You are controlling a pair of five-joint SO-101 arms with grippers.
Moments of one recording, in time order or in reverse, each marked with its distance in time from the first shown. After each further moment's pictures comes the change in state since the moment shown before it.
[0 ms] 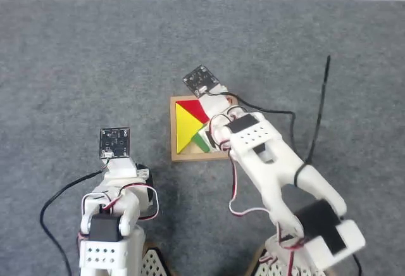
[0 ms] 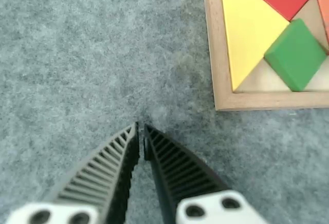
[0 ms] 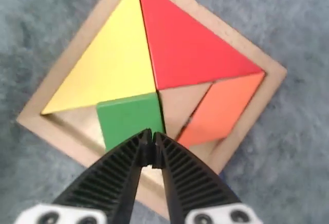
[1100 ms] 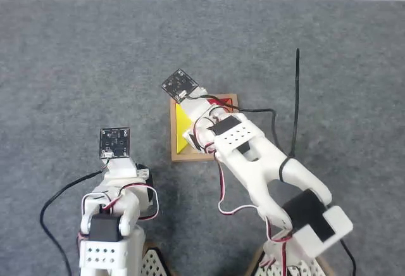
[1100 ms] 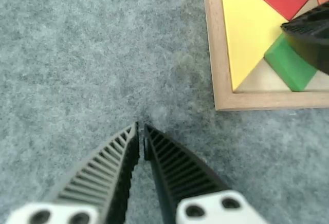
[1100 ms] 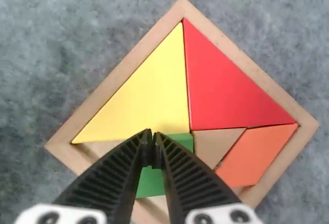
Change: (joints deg) left arm 0.0 0.0 0.0 0.0 0.0; right arm -5.5 6.5 -3.6 -5.3 1.2
